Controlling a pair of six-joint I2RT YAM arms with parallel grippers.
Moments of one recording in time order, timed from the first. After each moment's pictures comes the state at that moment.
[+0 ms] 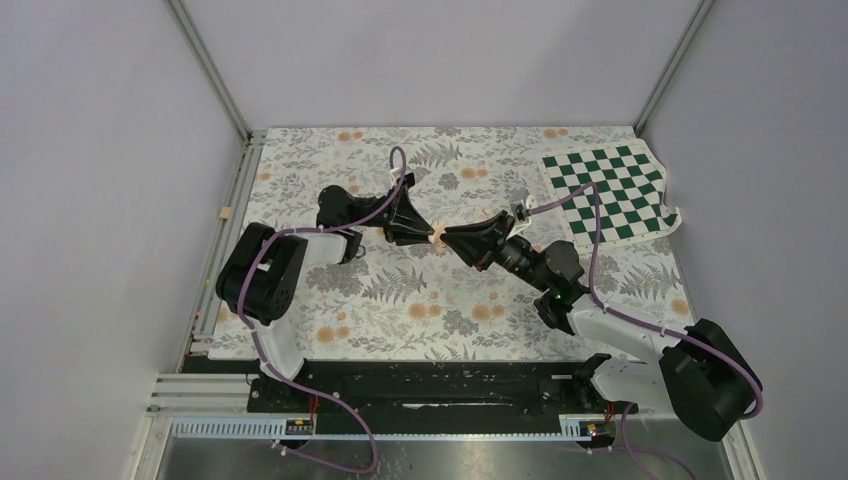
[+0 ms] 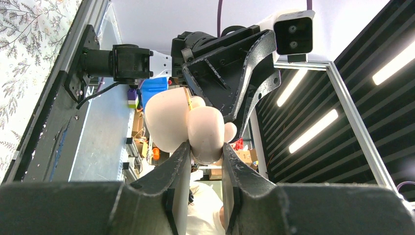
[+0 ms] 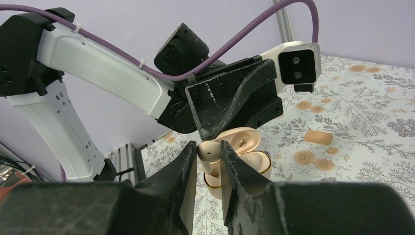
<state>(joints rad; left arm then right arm) -0.37 1.81 0.86 1.39 1.37 -2.09 0.67 1.16 0.45 0.99 -0.36 0.50</state>
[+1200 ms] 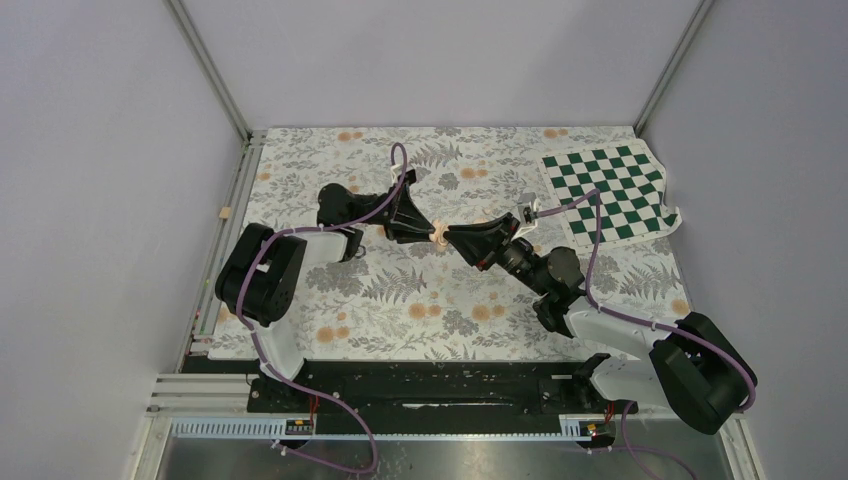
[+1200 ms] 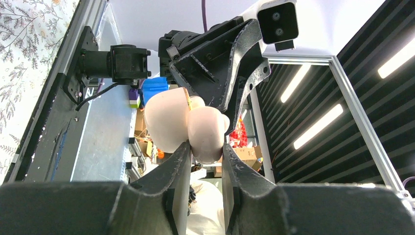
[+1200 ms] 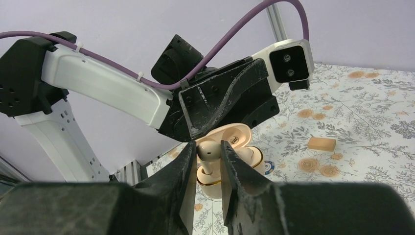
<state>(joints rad) -0.38 1.81 0.88 1.39 1.37 -2.09 0.67 1.20 0.40 1.14 -0.30 0.57</state>
